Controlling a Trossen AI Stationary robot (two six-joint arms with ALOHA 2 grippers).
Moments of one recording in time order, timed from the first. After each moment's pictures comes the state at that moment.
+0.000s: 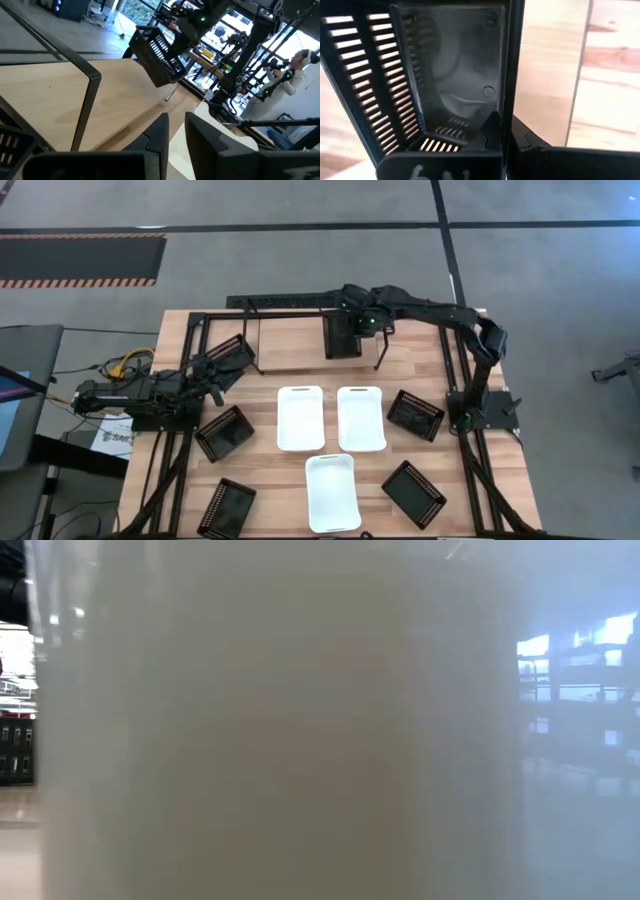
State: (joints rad) left arm -0.04 0.00 0.12 -0.21 -0.45 -0.60; right arm -0.49 1.84 1.61 -1.01 0.08 0.96
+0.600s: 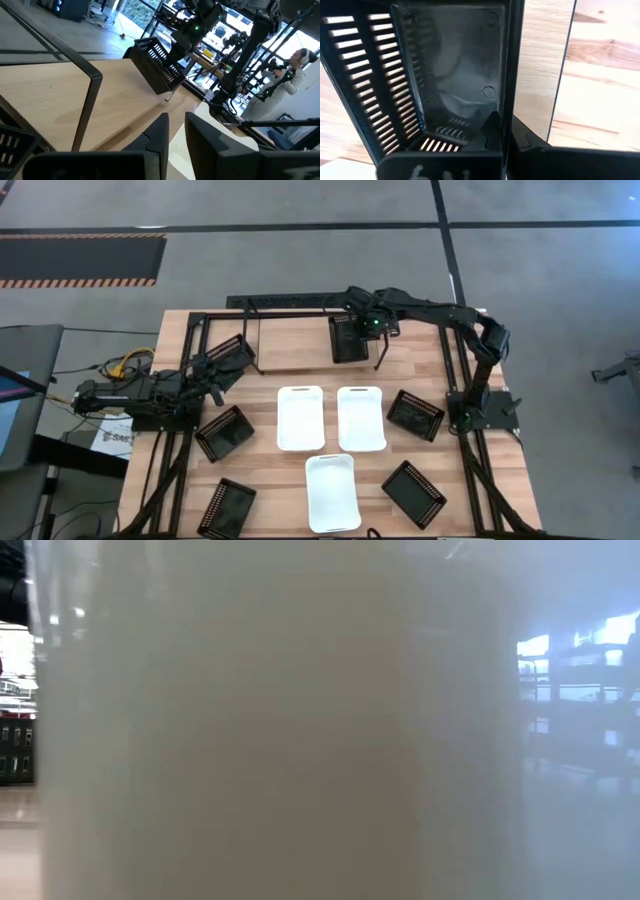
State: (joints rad) left arm -0.04 0.00 0.12 -0.21 -0.45 -0.60; right arm -0.52 1.83 1.52 -0.98 0.04 0.90
